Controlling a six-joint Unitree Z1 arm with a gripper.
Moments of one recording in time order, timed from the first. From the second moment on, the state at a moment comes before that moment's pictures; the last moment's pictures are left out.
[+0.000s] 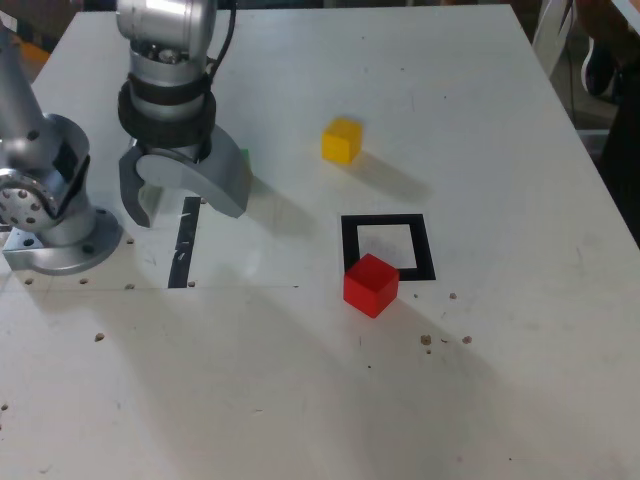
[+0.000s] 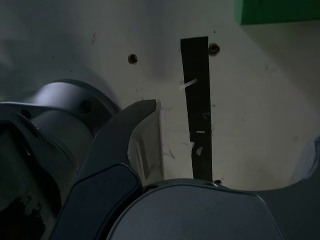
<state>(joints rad) -0.07 1.51 -0.75 1.01 0.08 -0.01</state>
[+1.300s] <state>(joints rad) -0.46 1.99 -1.59 1.30 0.15 0.24</state>
